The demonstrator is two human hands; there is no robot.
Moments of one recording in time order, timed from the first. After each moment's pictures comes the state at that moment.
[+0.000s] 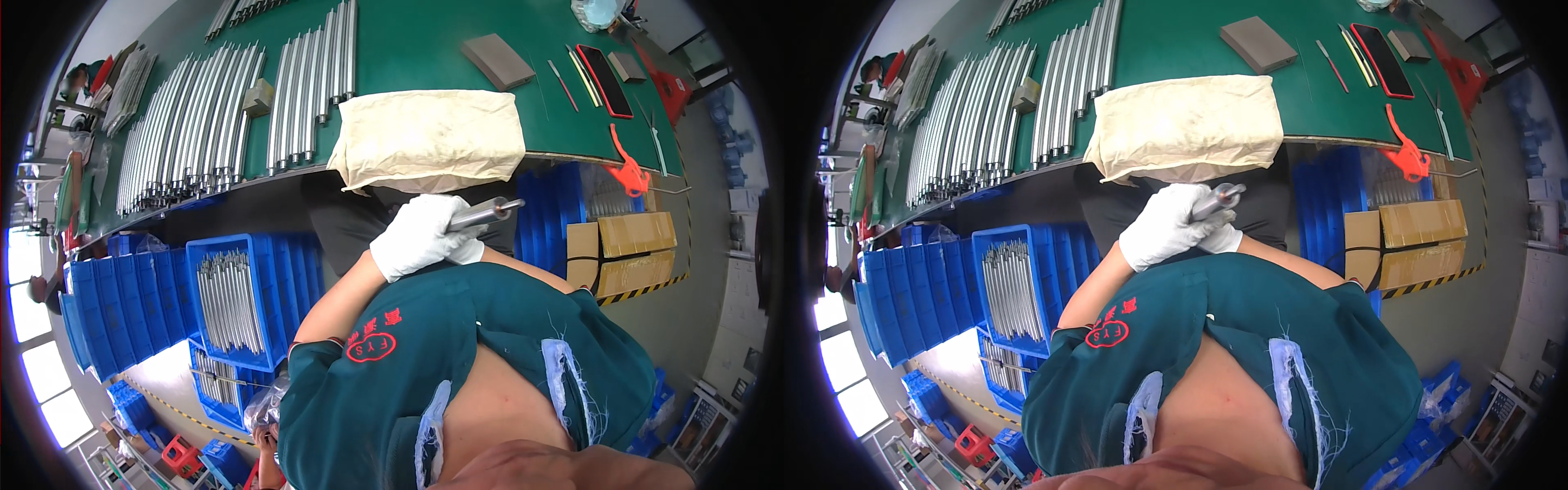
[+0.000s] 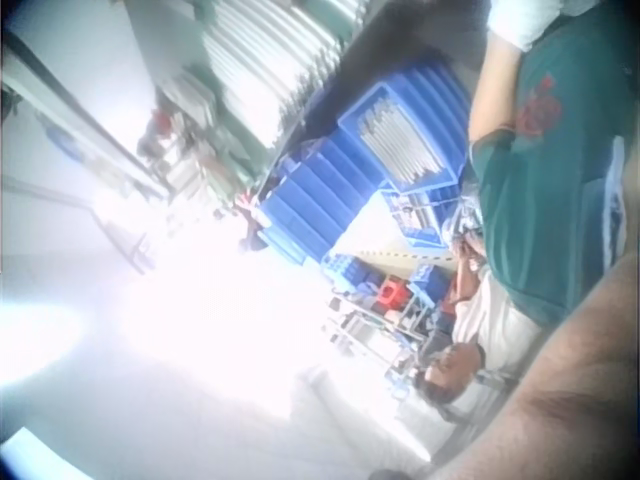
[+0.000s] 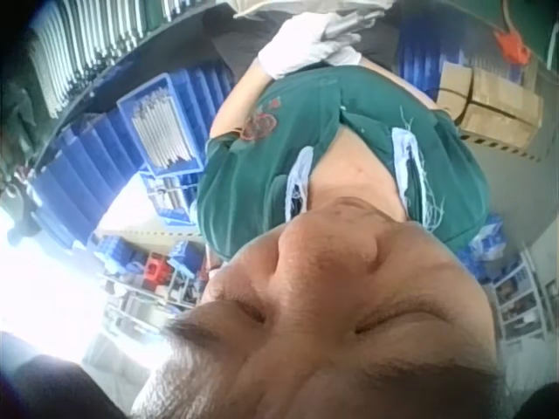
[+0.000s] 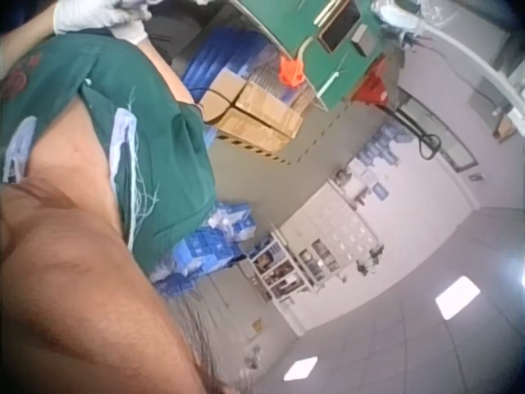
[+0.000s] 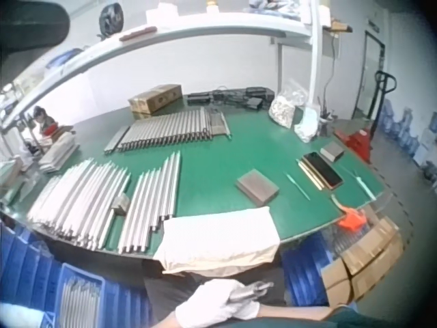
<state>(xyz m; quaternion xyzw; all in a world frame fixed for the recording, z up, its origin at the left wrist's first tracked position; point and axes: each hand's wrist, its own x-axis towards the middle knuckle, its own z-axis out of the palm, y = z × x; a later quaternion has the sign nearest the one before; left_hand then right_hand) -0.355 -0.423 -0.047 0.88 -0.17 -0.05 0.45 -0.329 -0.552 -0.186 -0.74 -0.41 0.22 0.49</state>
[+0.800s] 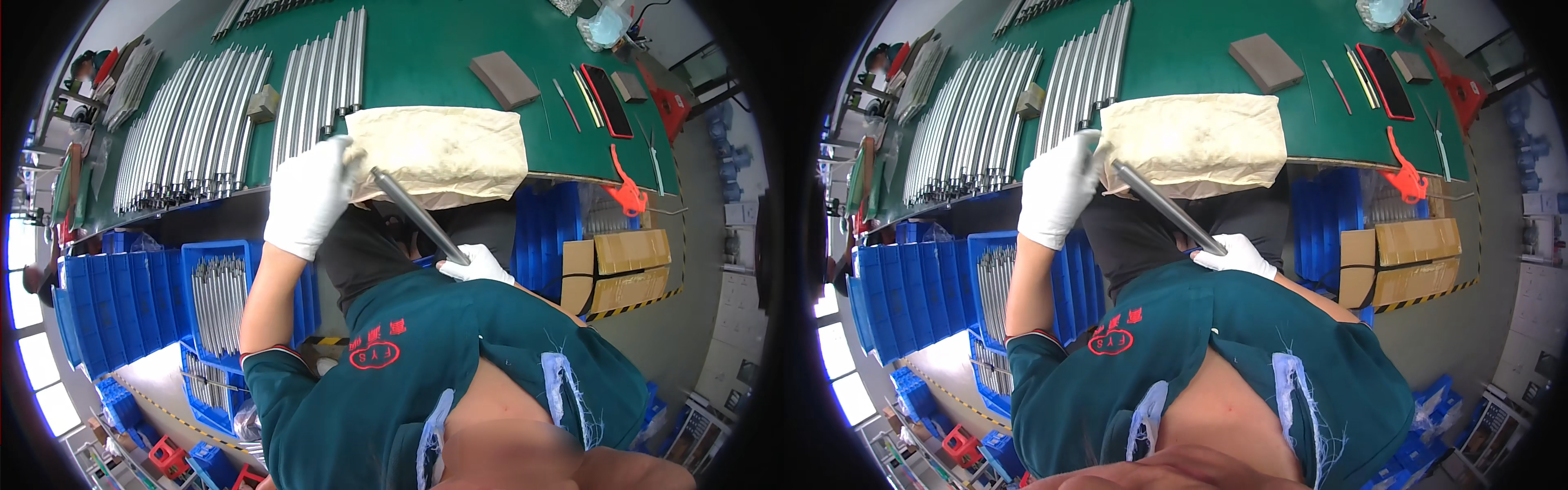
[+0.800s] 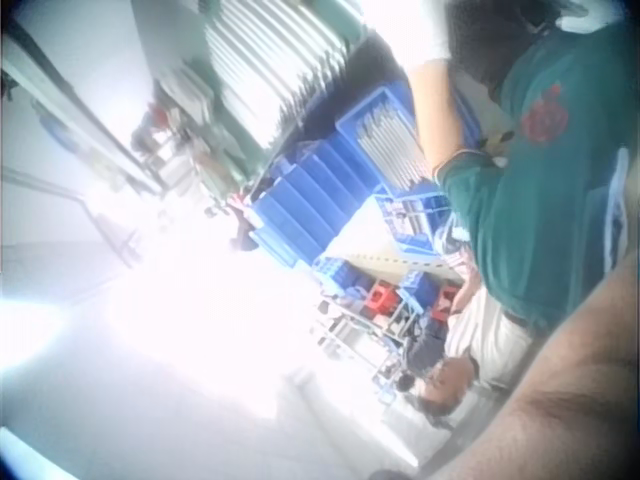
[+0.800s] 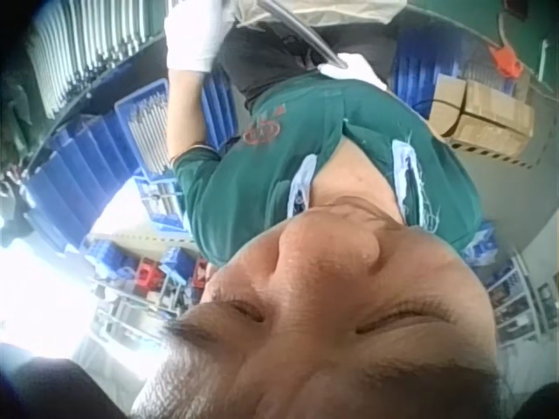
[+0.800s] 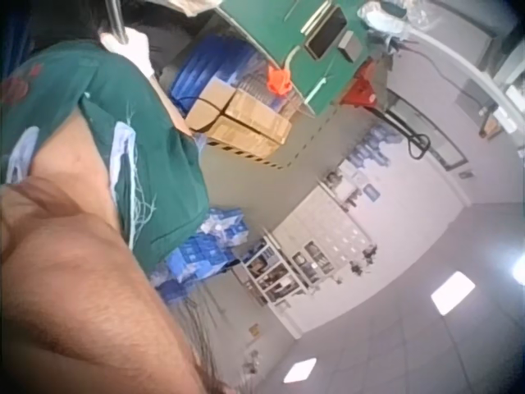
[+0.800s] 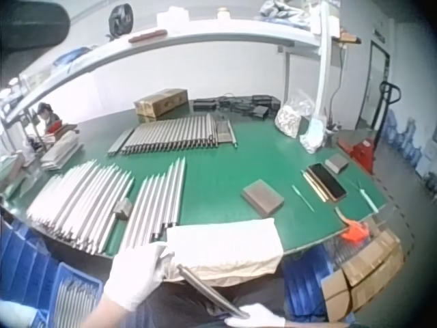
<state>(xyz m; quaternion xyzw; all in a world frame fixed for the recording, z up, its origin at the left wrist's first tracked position) -0.340 -0.328 -0.005 0.98 -0.04 0.16 0.14 -0.344 -0.593 -0.120 -0.69 -0.07 0.46 0.55</state>
